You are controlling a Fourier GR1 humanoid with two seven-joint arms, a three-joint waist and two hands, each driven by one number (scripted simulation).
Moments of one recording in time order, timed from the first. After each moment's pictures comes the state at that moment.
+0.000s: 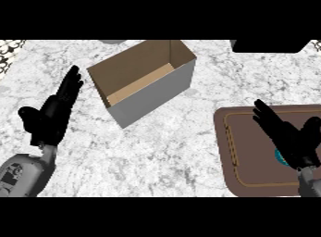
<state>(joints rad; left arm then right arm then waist) -0.27 0.42 -0.28 -1.50 0.24 0.31 0.08 -0.10 -0.50 0.24 -1.42 -0.42 0.01 0.13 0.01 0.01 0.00</state>
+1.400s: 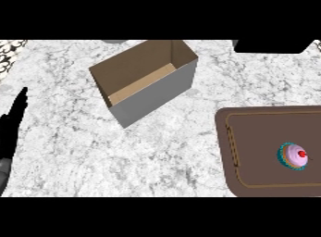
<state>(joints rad) -0.14 0.59 -0.16 -1.27 0.09 0.34 0.04 -0.14 -0.94 0.11 -0.99 0.09 0.30 -0.89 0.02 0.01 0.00</state>
